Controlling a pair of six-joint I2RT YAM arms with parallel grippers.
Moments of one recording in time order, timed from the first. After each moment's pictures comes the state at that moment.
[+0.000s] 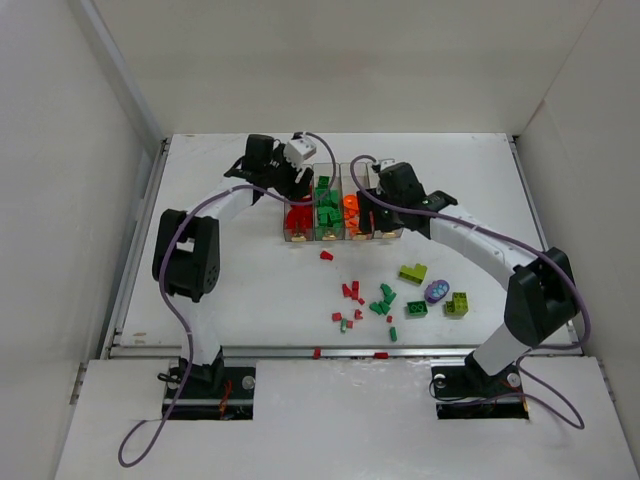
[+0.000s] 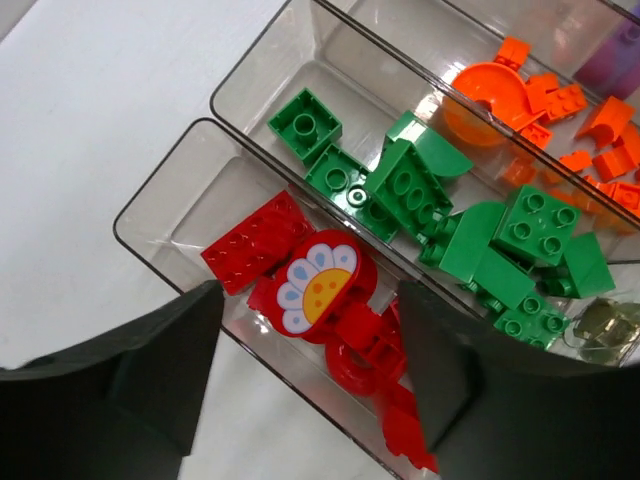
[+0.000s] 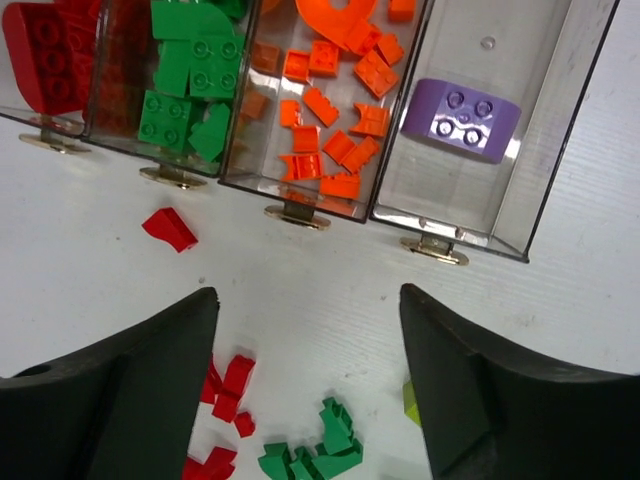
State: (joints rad) left arm -0.28 1.94 1.45 -0.15 0.45 0.41; right arm 0.55 1.60 1.26 -0.47 0.07 0.28
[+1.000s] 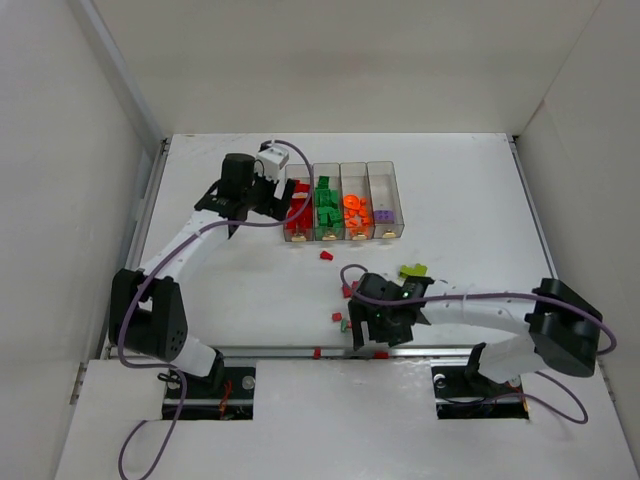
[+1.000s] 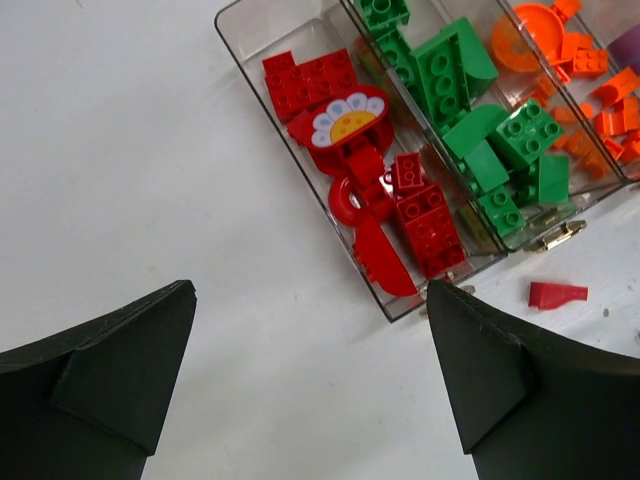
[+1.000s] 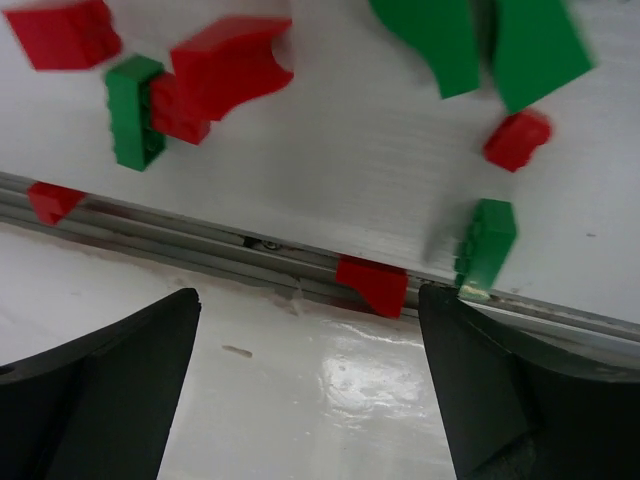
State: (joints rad) left arm -0.30 1.49 1.13 -0.24 0.13 0.18; right arm 1.07 1.37 0.78 -0.70 0.00 0.96
